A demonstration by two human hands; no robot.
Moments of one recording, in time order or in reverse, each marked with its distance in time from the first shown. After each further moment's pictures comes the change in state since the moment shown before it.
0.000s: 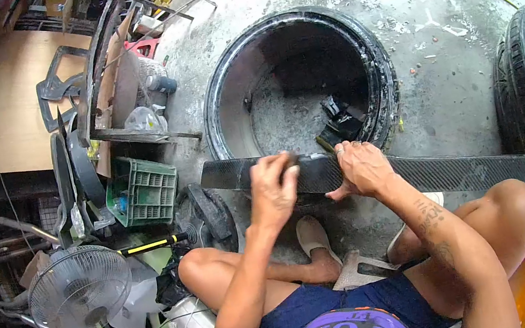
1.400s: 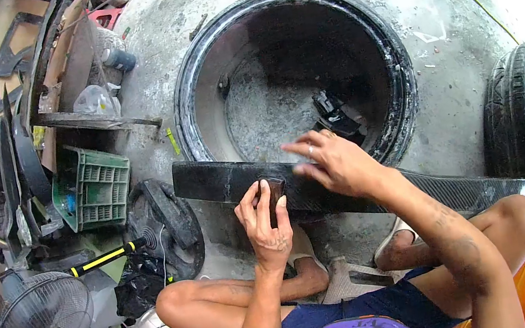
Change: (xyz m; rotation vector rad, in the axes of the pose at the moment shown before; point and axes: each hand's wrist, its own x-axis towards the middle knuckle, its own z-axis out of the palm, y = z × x) left_hand -0.057 -0.055 0.021 -0.028 0.249 -0.126; right_hand 0.078 -0.038 0.001 0.321 0.000 -0.248
